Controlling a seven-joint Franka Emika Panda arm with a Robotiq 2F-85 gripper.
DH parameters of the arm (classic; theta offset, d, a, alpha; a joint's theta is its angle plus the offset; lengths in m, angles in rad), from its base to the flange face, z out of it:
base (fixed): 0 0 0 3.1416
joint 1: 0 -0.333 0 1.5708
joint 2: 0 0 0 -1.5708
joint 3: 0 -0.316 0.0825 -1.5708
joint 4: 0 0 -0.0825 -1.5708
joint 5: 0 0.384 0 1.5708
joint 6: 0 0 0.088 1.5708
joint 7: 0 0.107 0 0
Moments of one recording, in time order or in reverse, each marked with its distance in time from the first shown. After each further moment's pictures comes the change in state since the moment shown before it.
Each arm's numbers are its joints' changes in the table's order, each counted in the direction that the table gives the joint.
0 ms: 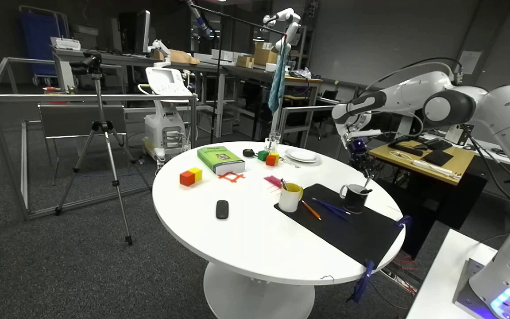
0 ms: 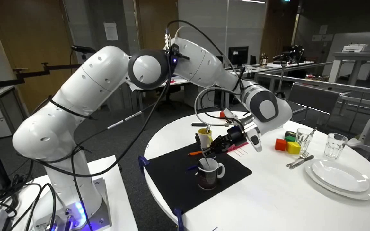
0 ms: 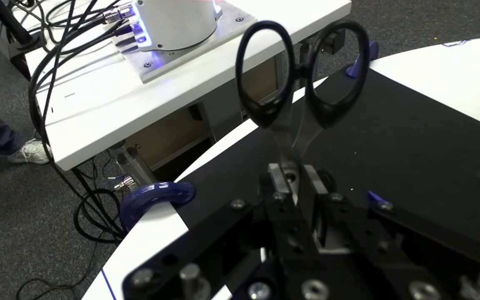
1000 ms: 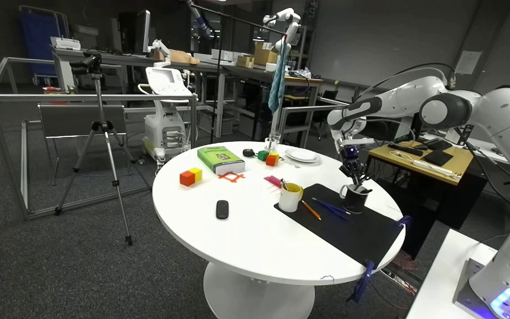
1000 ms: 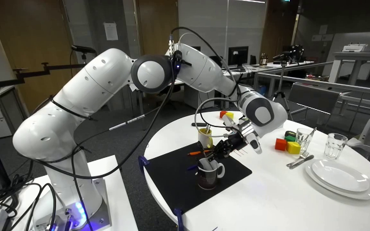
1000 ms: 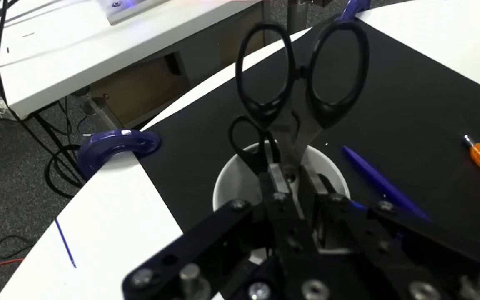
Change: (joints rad) arm -0.007 0.037 -0.038 -0.004 0.001 0.157 -0.016
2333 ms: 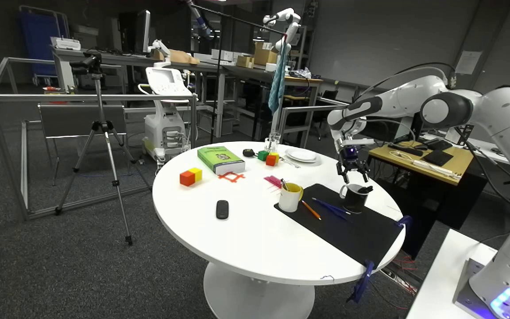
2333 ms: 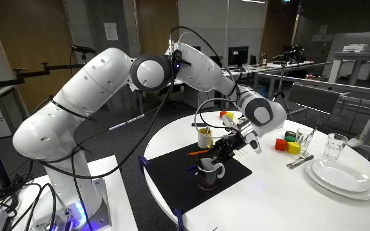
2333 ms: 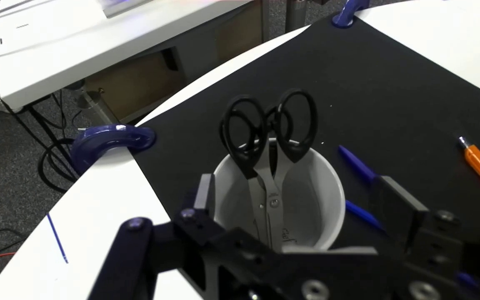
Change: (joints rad) arm 0.002 -0.010 -0.008 -0.016 0.000 0.018 -0.018
